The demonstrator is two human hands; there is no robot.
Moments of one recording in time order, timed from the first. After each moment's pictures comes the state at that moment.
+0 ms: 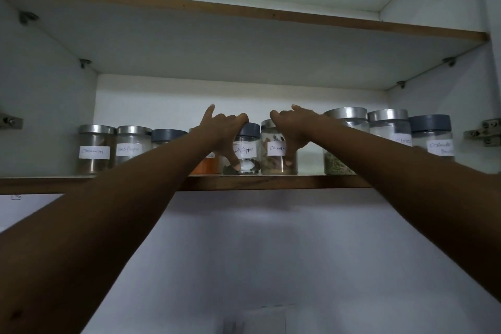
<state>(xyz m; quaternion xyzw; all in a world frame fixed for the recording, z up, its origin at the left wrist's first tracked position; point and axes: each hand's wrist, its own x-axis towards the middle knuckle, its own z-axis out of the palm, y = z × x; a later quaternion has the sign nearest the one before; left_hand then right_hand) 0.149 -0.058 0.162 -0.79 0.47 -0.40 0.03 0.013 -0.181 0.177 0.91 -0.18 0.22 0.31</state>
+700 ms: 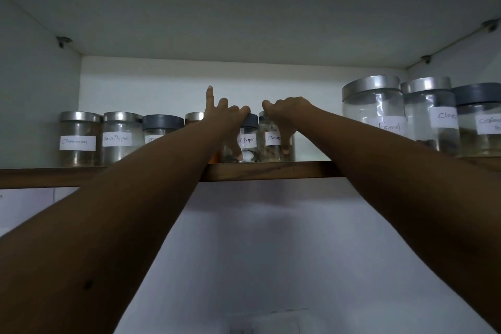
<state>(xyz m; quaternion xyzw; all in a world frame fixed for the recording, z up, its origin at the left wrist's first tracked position) 0.195 -0.104 0.159 -0.79 0.41 -0.44 0.10 0.083 -0.205 0.174 0.89 -0.24 0.23 0.31</state>
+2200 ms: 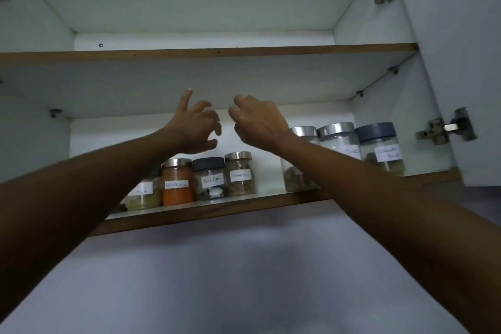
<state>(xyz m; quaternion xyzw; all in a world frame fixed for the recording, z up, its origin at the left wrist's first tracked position) 0.092 -0.051 0.206 -0.69 0.43 -0.57 0.13 -0.012 -0.180 0.186 0.70 0.02 0.62 0.36</state>
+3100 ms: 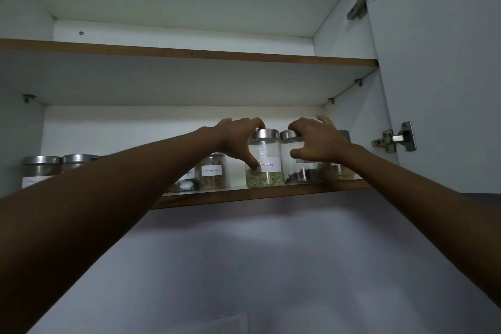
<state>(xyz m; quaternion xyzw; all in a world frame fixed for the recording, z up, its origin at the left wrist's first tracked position) -0.012 -0.132 0.183 -0.72 0.60 -0.35 -0.05 -0.154 -0.282 0.149 0.86 -0.16 0.44 0.21</state>
